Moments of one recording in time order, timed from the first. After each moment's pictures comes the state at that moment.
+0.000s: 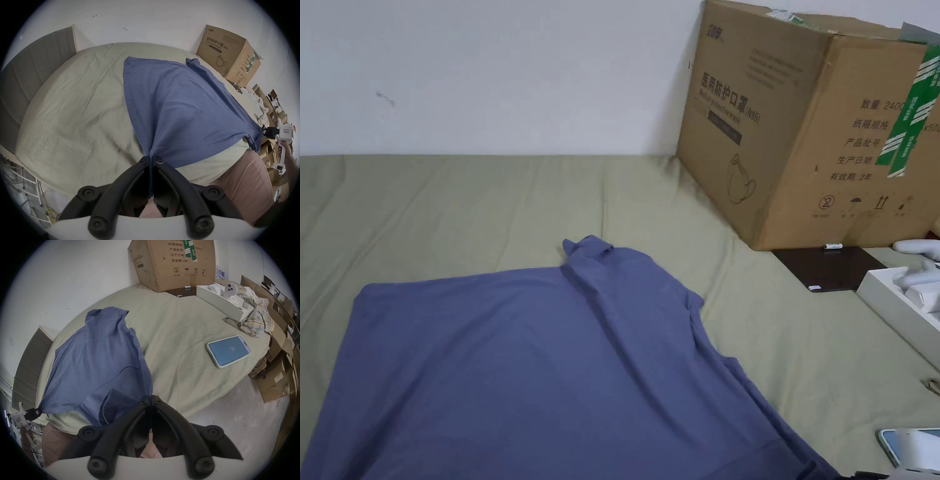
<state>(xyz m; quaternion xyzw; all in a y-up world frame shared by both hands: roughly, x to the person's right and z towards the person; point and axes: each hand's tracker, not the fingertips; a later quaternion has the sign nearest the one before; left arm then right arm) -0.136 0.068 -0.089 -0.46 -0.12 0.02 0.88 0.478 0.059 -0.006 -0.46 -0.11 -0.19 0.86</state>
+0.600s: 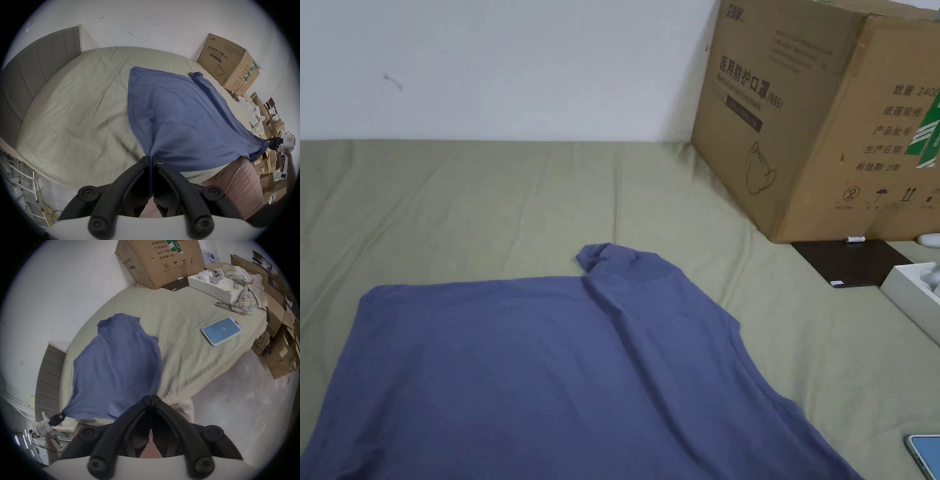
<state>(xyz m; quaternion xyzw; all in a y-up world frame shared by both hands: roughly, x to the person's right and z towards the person) -0.158 0.102 -0.090 -0.45 -0.12 0.05 0.88 0.464 0.127 0.023 -0.47 -0.08 -0.29 0.83</state>
